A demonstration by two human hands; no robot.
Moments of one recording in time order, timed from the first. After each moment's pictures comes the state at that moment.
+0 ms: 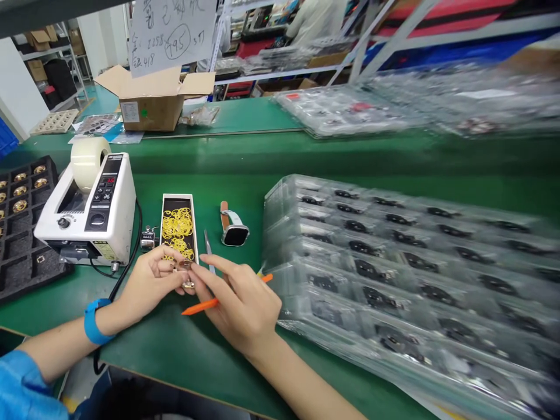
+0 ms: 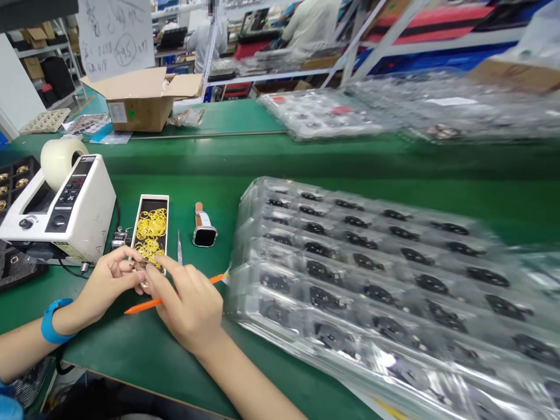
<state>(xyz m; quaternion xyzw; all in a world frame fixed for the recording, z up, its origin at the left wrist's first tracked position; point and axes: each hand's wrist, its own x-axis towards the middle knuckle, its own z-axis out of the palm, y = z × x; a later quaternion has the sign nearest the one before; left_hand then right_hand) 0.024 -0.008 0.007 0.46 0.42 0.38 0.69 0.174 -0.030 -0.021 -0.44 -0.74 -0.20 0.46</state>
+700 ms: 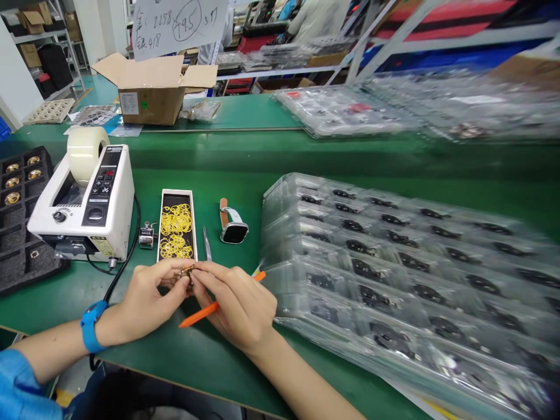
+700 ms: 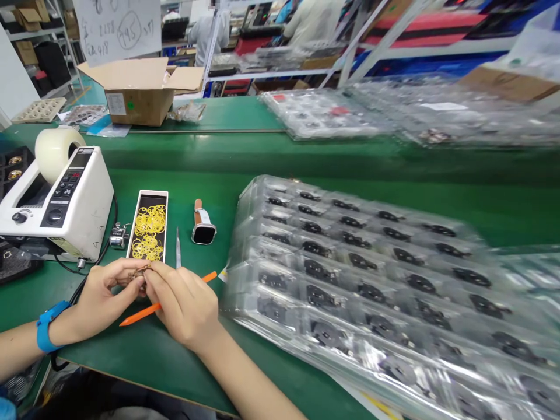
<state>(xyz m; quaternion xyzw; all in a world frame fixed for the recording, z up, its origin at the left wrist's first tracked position) 0.024 -0.024 0.001 0.67 0.42 0.40 0.46 0.179 -0.028 -0.024 -0.36 -0.79 -0.18 0.47</state>
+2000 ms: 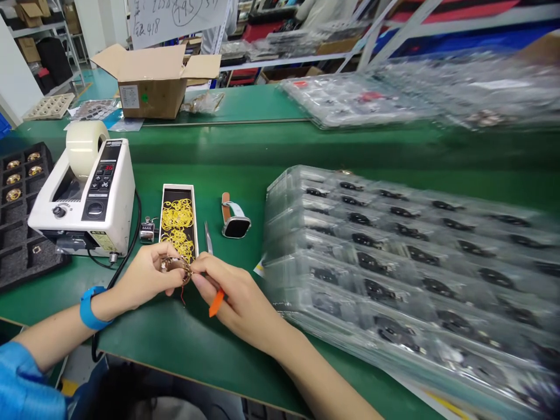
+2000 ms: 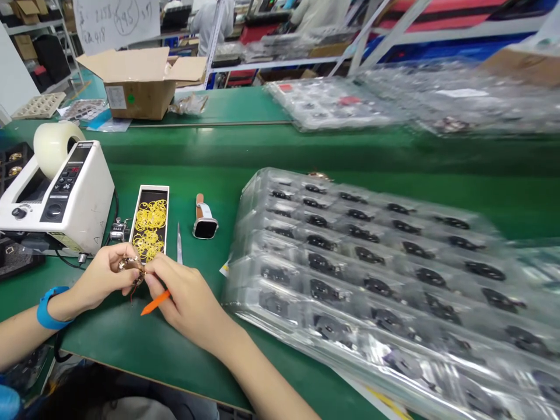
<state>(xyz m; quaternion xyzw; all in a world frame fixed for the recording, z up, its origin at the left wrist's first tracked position) 0.020 -0.004 0.009 0.52 0.44 0.32 0.66 0.187 -0.028 -0.010 -0.37 -0.80 0.28 0.38</state>
